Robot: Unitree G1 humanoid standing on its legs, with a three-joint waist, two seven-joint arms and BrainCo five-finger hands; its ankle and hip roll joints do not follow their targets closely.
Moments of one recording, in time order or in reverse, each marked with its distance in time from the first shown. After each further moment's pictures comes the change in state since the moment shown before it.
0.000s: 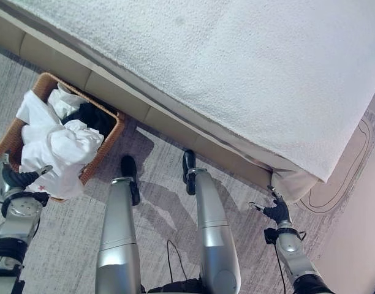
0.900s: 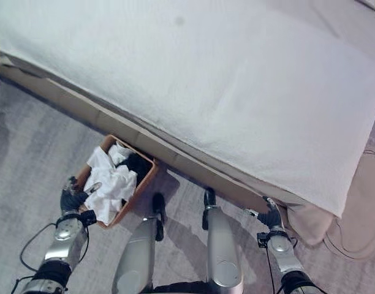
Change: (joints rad) left arm 0.139 -0.372 -0.024 -0.005 -0.429 -0.172 -0.320; right arm -0.084 0.116 -0.059 0.249 -0.031 0.068 0.027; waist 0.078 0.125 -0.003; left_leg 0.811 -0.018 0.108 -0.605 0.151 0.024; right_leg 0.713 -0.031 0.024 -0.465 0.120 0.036
